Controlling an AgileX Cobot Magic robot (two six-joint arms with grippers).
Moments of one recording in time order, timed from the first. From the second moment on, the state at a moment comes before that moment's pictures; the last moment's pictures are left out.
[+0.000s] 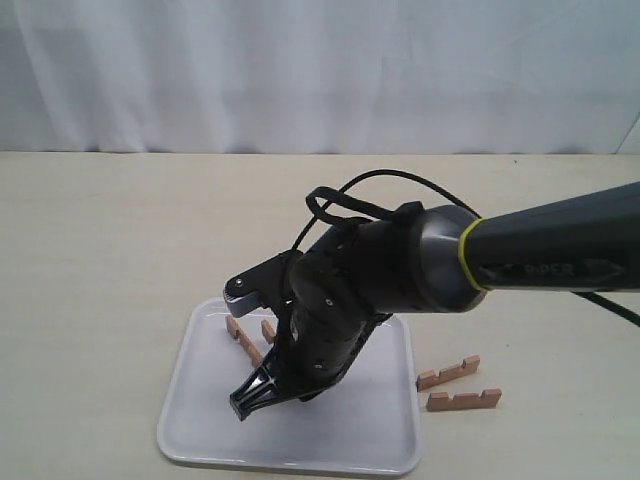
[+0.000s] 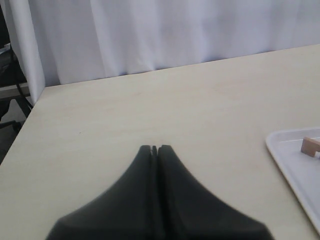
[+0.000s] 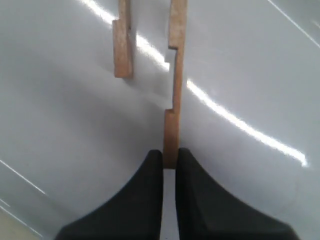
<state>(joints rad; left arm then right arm) -0.01 0.00 0.00 -0.20 0.31 0.33 0.64 2.00 -1.21 -0.14 0.64 0.31</state>
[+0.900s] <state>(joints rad) -0.01 0.00 0.00 -0.20 0.31 0.33 0.64 1.79 -1.29 -0.25 0.90 0.30</state>
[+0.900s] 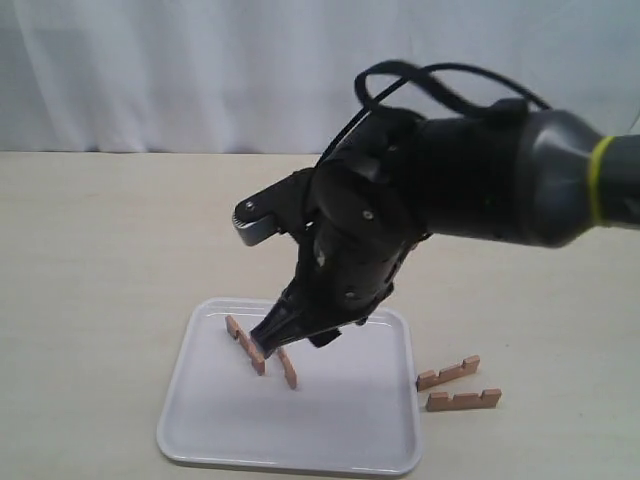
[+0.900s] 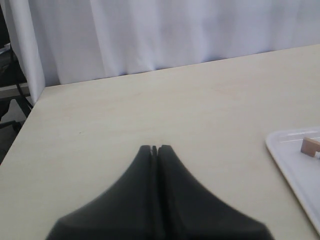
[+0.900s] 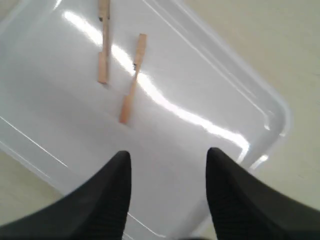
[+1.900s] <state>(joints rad) -0.01 0.00 0.00 -0.20 0.31 0.33 0.18 1.61 -0.81 -0.04 0.74 -0.29</state>
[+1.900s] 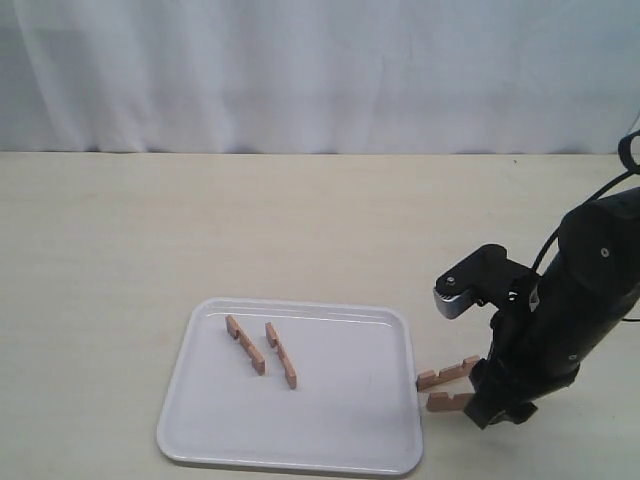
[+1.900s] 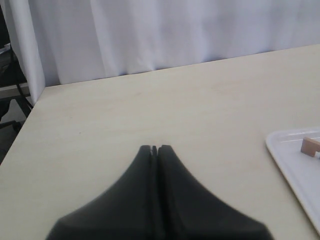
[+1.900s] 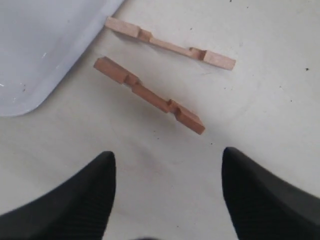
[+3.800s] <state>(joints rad) -0.01 0.00 0.00 -0.20 0.31 0.33 0.18 1.71 -0.78 0.05 0.71 -0.74</state>
